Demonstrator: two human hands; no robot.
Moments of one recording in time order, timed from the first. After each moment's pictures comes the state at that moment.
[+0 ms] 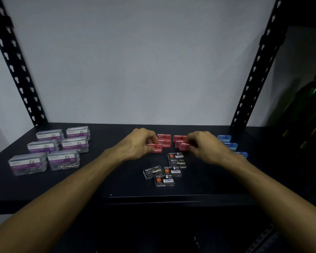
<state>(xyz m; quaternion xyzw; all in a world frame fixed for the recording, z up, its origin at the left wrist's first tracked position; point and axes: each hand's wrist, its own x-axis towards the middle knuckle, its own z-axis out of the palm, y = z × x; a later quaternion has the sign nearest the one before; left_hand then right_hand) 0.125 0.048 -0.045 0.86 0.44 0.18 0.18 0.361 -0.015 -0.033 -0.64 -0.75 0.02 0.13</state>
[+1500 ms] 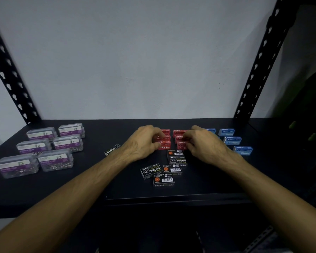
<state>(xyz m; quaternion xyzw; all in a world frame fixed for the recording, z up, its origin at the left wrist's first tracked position) 0.153 0.062 -0.067 0.87 0.43 0.20 0.11 0.363 0.001 -0.055 -0.64 -0.76 -0.03 0.12</state>
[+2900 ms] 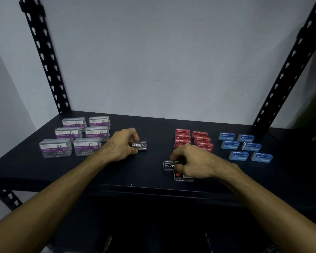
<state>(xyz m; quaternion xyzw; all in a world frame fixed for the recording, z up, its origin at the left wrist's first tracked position) 0.031 0.041 -0.075 0.76 0.58 0.21 0.20 0.287 -0.022 -0.056 -0.51 -0.84 0.15 0.05</state>
